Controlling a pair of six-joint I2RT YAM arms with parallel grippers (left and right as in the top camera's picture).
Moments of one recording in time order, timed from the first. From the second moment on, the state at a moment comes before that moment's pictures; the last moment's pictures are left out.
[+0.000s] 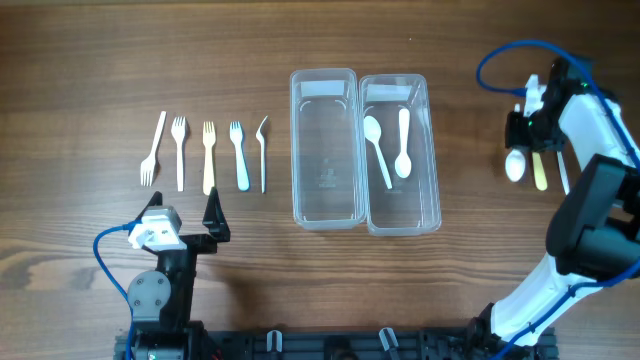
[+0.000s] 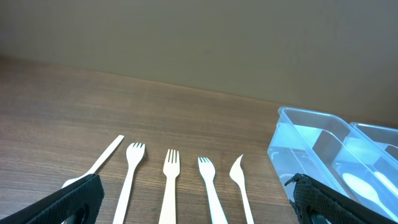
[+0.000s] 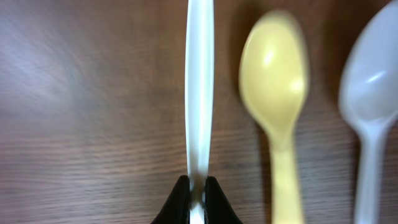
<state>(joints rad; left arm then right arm) -0.01 0.01 0.01 -0.08 0.01 -0.20 -0.31 1.98 1.42 -0.81 -0.01 -0.16</state>
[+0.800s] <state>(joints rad) -0.01 0.01 0.01 -0.08 0.01 -0.20 0.12 1.75 1.50 -0.89 -0.28 0.04</state>
